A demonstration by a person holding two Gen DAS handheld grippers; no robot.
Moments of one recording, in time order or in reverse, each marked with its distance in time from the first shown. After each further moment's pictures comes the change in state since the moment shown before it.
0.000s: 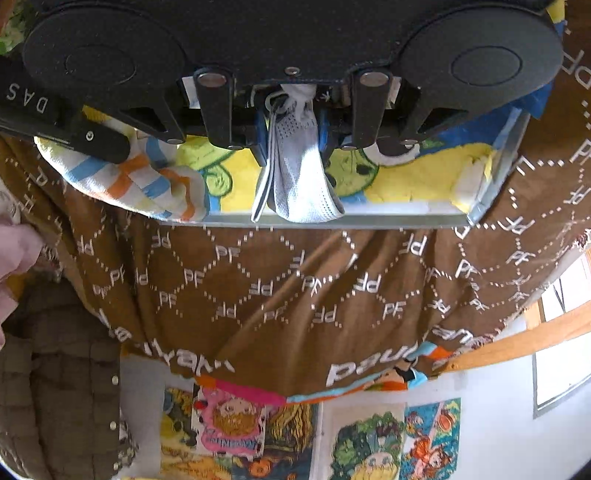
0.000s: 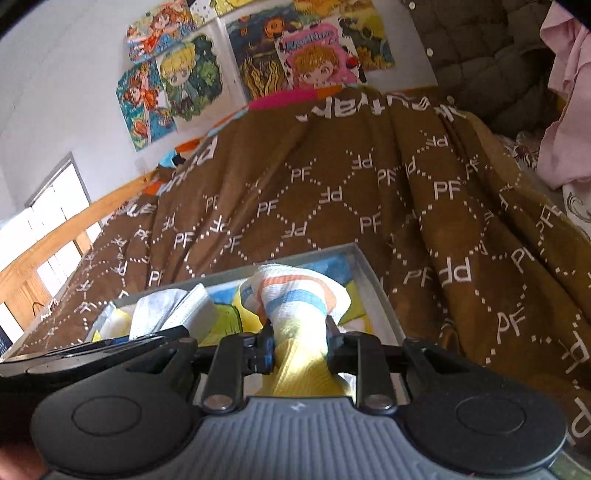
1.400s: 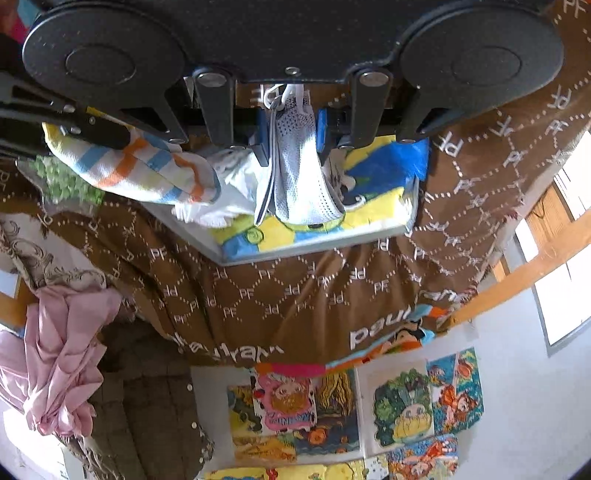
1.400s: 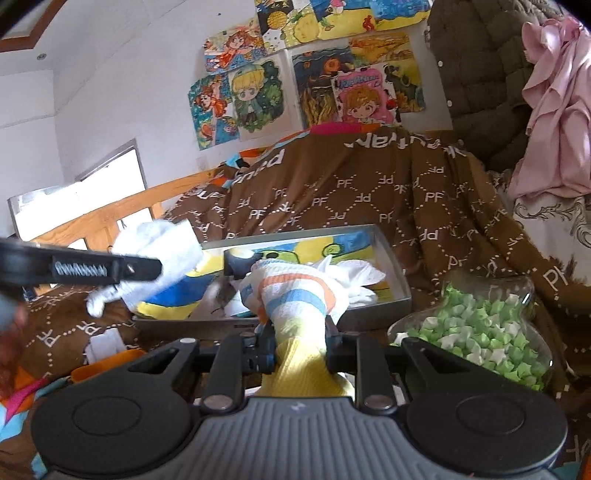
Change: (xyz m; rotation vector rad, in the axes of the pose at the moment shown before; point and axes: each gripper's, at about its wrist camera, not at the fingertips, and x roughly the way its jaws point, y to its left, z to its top) left arm -0.211 0.006 -0.061 0.210 -0.043 -0.026; right arm -0.185 0.029 -0.106 -0.146 -0.106 0.066
